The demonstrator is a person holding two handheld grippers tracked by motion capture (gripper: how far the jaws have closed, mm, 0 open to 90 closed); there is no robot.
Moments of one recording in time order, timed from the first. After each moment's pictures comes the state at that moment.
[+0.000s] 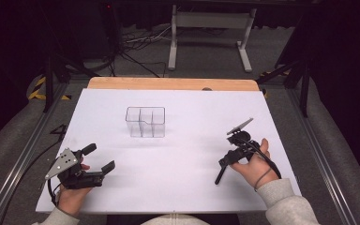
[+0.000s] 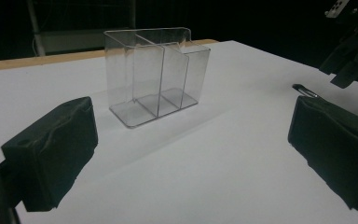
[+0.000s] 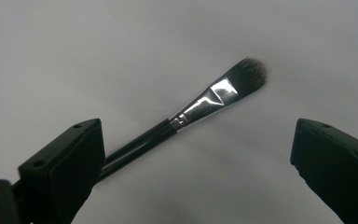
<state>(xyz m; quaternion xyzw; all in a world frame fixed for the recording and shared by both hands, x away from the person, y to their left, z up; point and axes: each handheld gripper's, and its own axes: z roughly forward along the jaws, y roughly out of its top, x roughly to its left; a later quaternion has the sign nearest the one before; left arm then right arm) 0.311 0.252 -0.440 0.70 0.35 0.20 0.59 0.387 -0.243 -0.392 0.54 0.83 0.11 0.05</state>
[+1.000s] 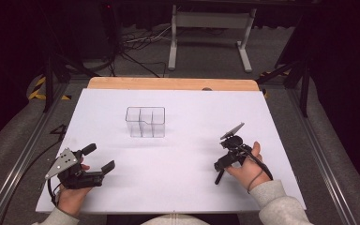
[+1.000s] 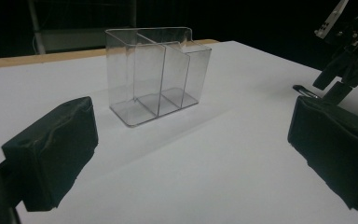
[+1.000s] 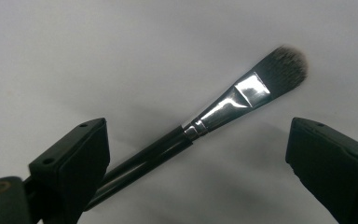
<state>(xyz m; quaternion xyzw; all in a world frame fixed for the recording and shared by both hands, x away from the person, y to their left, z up) 0.312 0.252 -0.441 0.70 0.35 0.19 0.60 0.390 -0.228 -0.417 0.55 0.83 0.09 0.04</state>
